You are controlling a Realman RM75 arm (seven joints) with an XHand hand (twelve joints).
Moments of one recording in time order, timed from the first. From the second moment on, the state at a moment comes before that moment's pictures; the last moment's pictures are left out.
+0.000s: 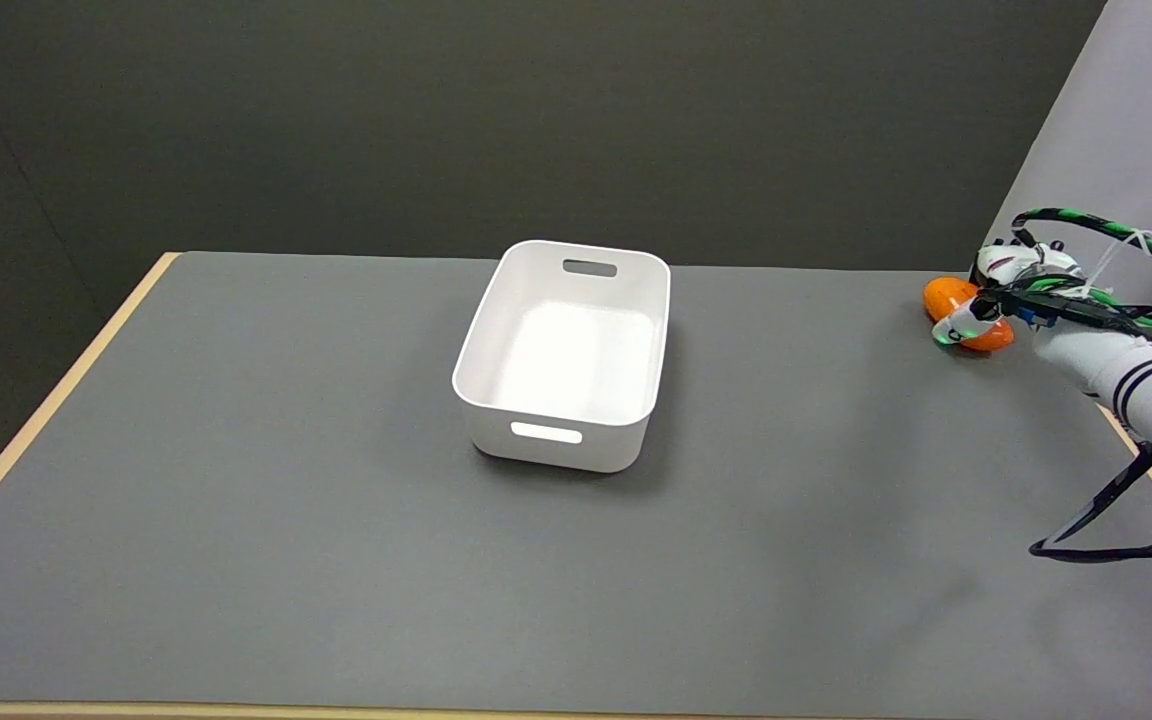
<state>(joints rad) 0.76 -0.76 0.86 -0.34 -1.46 0.16 -0.60</state>
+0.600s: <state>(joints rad) 0.76 -0.77 0.84 -0.34 -1.44 0.17 -0.59</state>
